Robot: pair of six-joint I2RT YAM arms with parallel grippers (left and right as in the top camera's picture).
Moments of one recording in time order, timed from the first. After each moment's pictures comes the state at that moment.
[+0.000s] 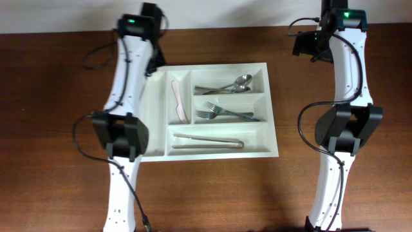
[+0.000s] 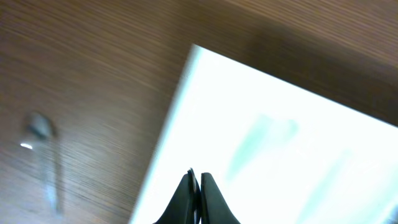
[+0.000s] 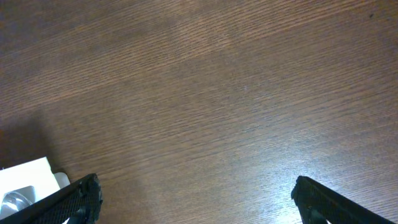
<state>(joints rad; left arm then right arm) -0.21 2.58 2.73 -1.57 -0.24 -0.56 -0.11 2.51 2.61 -1.33 0.05 0.18</state>
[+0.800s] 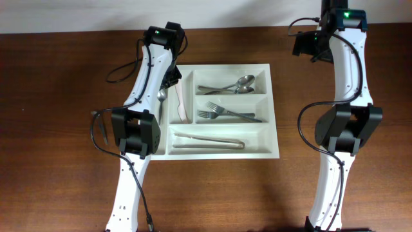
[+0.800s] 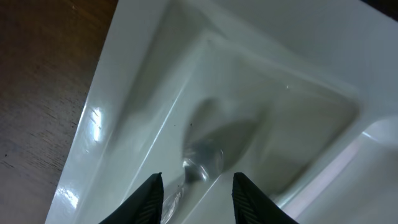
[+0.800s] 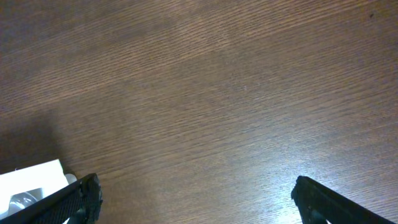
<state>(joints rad) -0.27 2.72 2.73 -1.61 -0.24 -0.76 -0.11 2.51 2.61 -1.33 0.05 0.18</state>
